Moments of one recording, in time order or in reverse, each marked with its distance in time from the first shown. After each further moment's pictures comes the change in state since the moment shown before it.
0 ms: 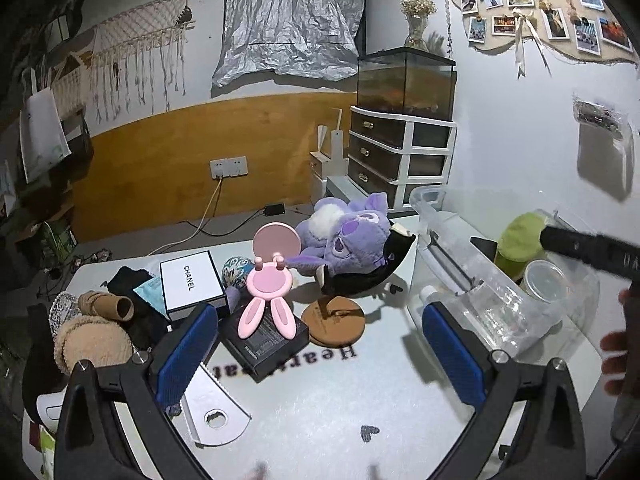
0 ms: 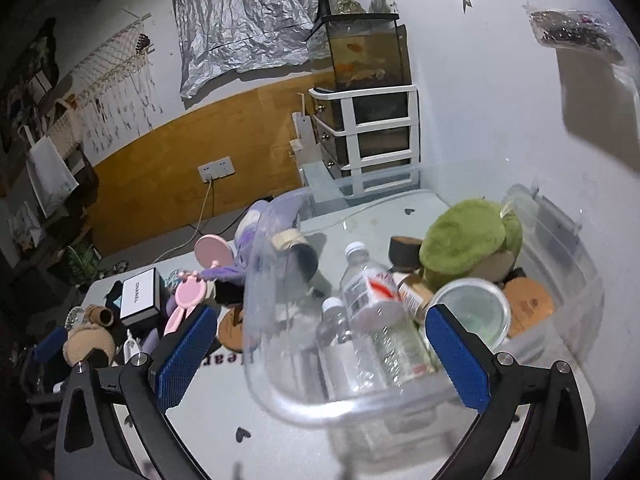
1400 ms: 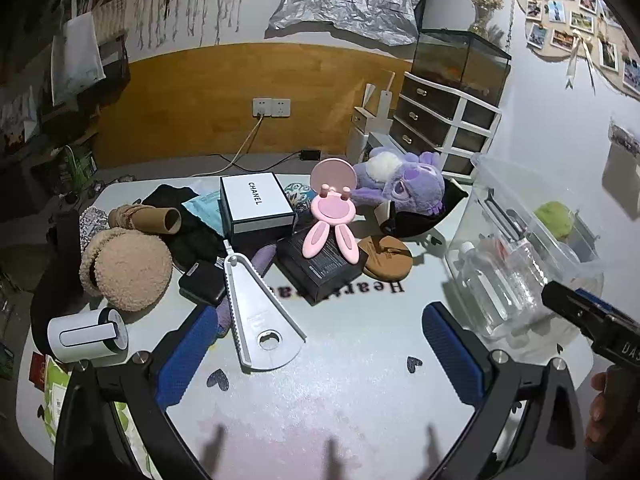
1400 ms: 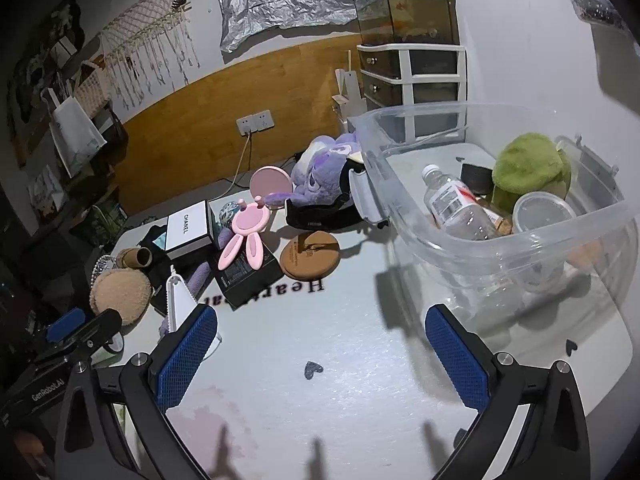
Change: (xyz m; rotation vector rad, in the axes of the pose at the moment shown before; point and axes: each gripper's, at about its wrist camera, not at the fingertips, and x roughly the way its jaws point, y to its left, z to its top) left arm -0.021 0.088 -0.043 -0.164 0.160 0.045; right arm -0.001 0.081 -0.073 -0.032 0.133 0.079
